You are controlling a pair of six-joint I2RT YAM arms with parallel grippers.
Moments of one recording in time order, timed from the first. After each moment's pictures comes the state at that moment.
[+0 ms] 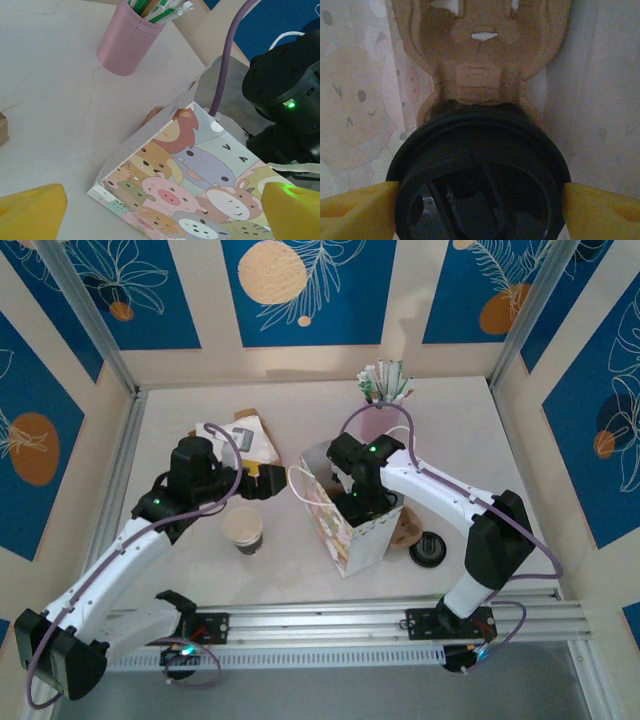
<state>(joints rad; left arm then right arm) -0.48 1.00 0.90 -0.33 0.45 -0.44 0.73 1.63 1.37 -1.26 -0.11 0.31</state>
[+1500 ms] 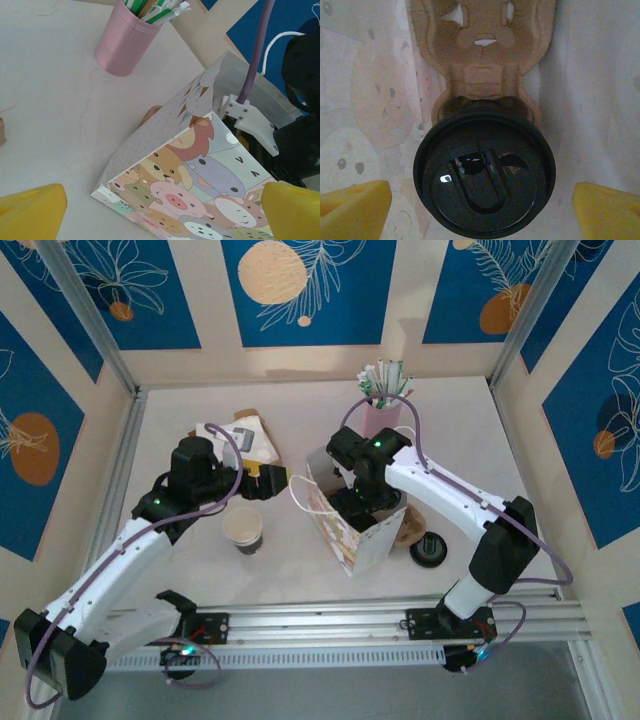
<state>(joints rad) -0.48 1.00 0.90 -0.33 0.45 -0.44 0.76 1.59 1.47 -1.37 -0.05 0.34</state>
